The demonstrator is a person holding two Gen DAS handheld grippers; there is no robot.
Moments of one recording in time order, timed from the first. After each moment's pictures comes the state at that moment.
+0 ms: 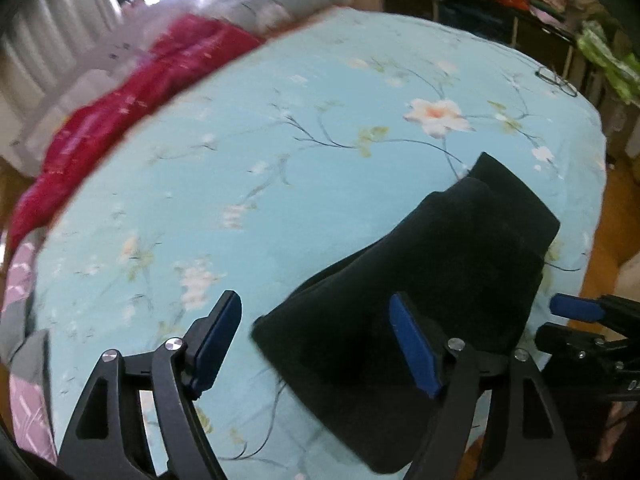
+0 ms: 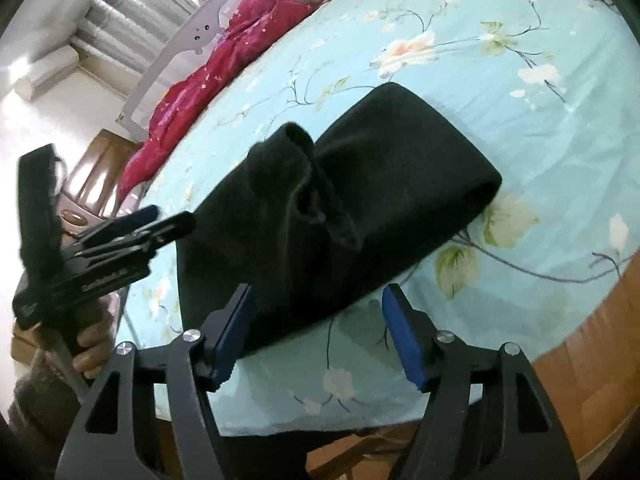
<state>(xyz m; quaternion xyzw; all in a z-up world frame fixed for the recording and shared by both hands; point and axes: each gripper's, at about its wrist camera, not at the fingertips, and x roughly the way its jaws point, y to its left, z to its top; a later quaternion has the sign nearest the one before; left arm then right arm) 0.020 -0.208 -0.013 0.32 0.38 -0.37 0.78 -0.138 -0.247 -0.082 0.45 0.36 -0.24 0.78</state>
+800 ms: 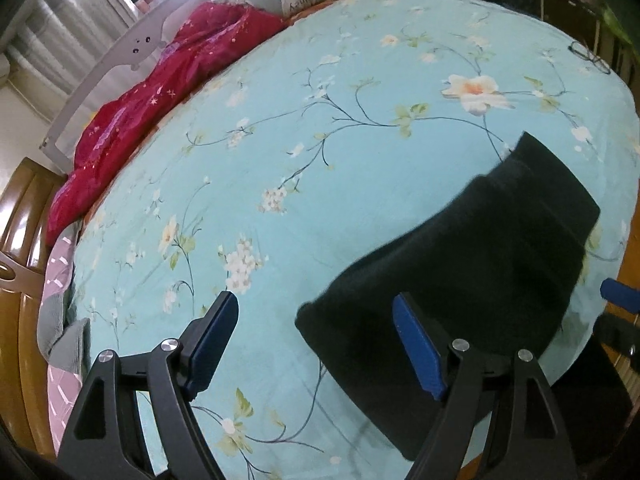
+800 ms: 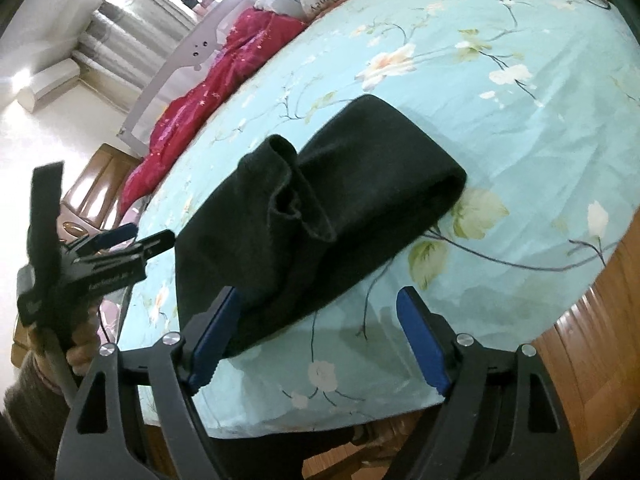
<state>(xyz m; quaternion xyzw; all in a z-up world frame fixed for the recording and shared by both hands) 0.032 -0.216 -0.009 0.38 0.40 -0.31 0.78 -0.161 -0.243 -0.080 0.45 0.33 -0.25 0.79</state>
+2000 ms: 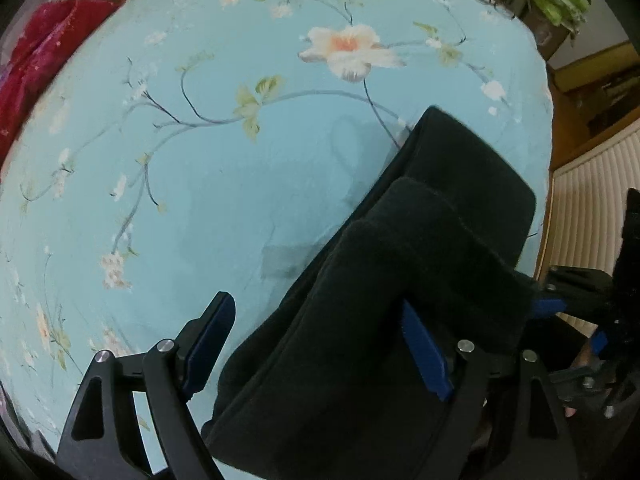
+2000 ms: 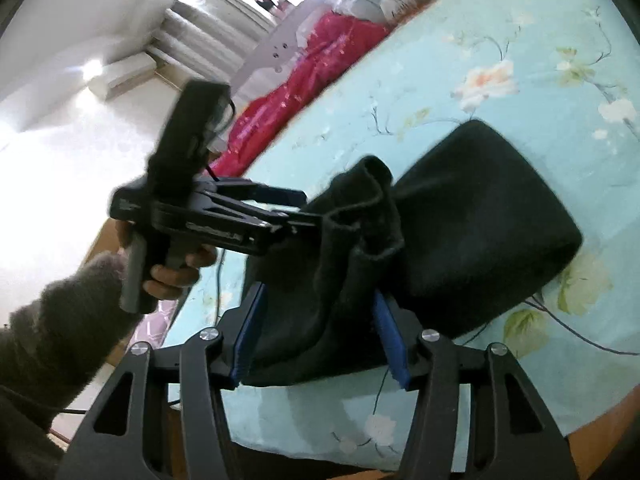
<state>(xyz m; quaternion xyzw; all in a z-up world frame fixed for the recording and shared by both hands) 0.057 -0.303 -0.063 0.41 0.50 -0.50 0.58 -0.127 -0.251 -0.085 0.45 0.27 -0.12 0.84</state>
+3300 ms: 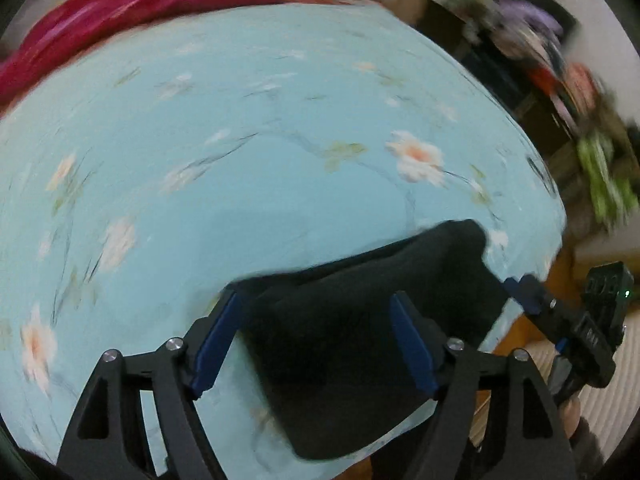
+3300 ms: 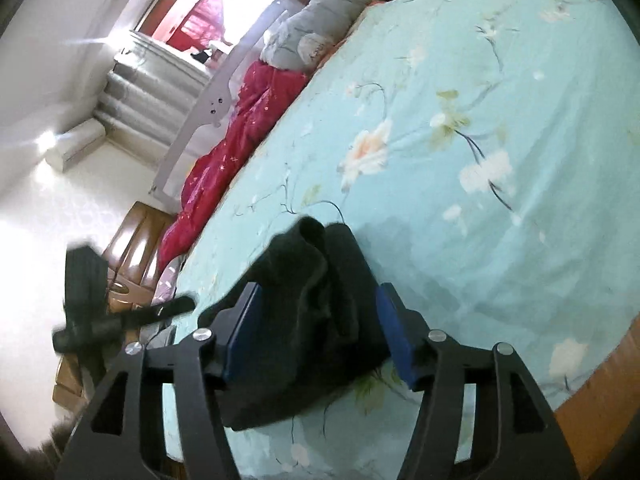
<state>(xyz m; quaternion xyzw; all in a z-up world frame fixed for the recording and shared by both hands) 0.063 -0.205 -0.003 0.12 0.54 -0.38 0.74 -0.215 -0.340 -0.069 0.49 0.23 -0.22 0.81</state>
